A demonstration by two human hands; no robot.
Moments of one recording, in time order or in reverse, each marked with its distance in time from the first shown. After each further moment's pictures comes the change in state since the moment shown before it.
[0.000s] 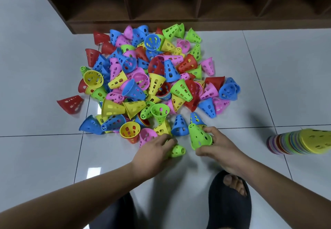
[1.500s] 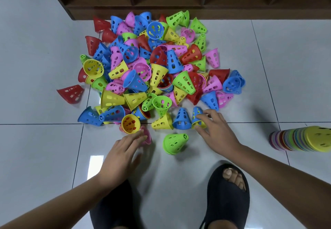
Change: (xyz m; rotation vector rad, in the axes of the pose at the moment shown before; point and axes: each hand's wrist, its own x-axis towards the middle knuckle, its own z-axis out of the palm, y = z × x) left_hand -0.092 -0.053 0.005 -0.018 0.202 -0.167; right_hand 0.050 0.015 -0.011 -1.082 0.233 -0.609
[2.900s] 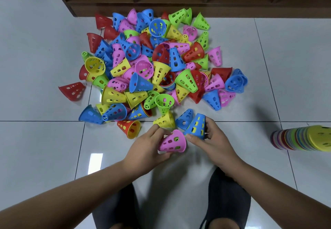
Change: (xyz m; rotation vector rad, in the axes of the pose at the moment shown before) left_hand 0.057 0.068 -0.011 -0.297 -0.066 -0.040; right_hand -0.036 -0.062 -0.014 0.880 -0.078 0.384
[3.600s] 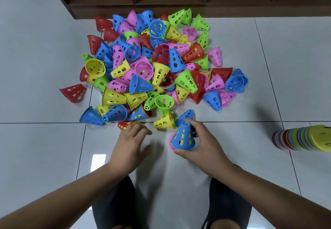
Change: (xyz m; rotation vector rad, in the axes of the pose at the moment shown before) left_hand -0.018 -0.052 -0.012 0.264 0.095 -0.023; right_hand -0.015 -0.017 0.020 -0.275 -0.046 -0.201
